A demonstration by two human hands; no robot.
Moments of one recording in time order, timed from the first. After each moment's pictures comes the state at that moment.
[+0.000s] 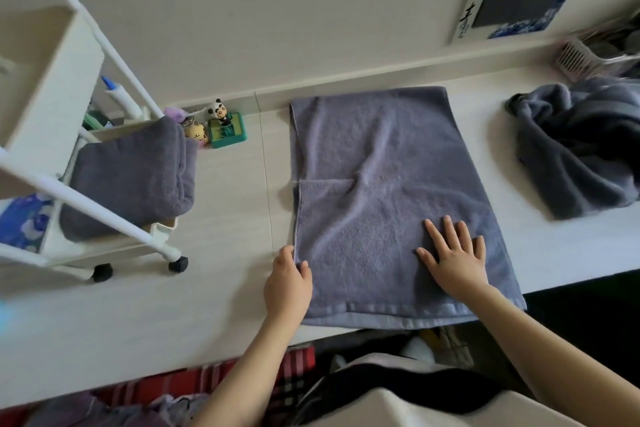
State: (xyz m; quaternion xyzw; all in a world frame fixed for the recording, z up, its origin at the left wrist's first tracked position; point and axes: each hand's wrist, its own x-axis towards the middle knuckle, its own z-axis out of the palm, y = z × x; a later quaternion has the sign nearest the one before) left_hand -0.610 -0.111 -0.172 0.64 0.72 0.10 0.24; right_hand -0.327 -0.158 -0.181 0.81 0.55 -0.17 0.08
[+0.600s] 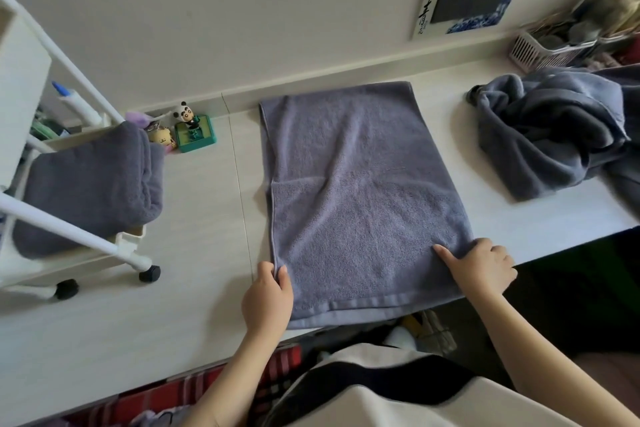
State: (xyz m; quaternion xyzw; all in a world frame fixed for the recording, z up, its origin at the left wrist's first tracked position) left_hand -0.612 -0.132 -0.174 0.63 0.72 0.14 0.25; right_hand -0.298 -0.201 -0.166 0.96 0.25 -0.10 -0.04
